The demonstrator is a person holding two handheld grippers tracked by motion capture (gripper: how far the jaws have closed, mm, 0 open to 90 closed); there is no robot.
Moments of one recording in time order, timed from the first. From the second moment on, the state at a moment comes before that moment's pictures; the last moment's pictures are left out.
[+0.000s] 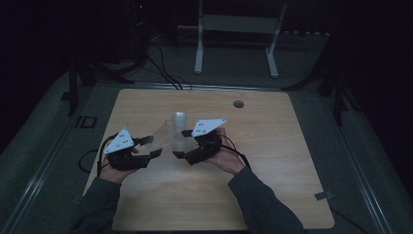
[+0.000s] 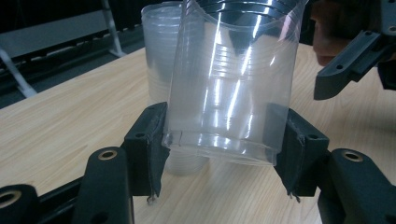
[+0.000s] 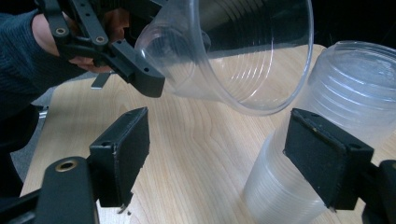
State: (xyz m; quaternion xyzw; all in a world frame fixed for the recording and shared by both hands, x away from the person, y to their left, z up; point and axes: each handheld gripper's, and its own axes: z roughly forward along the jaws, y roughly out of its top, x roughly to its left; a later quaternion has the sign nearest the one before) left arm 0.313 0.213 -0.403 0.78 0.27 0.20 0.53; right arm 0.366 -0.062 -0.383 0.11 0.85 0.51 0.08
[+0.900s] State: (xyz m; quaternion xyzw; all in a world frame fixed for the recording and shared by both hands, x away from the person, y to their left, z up) left arm 0.309 0.212 -0.407 0.75 0.25 0.18 0.59; right arm 0.369 -0.055 -0.376 0.12 0.82 0.56 0.04
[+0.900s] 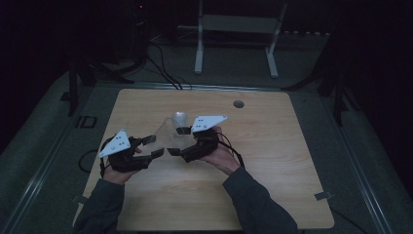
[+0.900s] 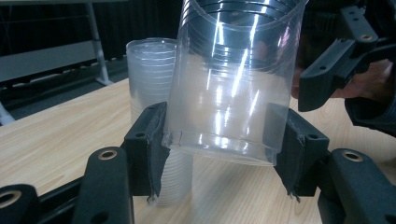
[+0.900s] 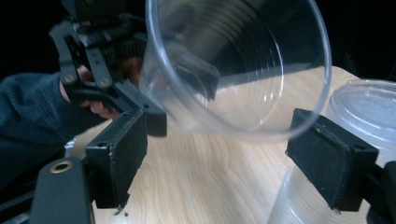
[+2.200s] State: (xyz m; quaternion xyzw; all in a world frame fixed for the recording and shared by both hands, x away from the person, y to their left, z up) left arm 0.309 0.188 -0.404 0.78 0.23 0.20 0.55; right arm 0.373 -0.057 -0.374 0.13 0.78 0.62 -0.01
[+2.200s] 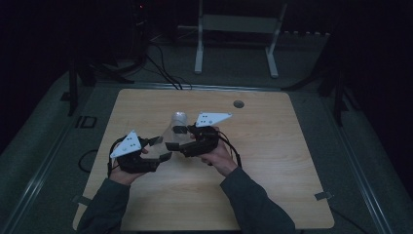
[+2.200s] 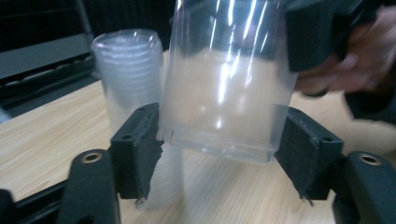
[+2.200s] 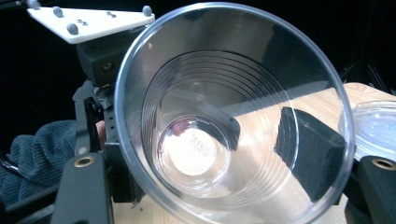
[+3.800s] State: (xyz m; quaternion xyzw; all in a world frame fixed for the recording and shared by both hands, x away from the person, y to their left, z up) left arm 0.310 0.170 -0.402 0.79 0.24 0.21 0.52; right arm 0.364 -0.053 -0.370 0.12 0.79 0.60 0.03
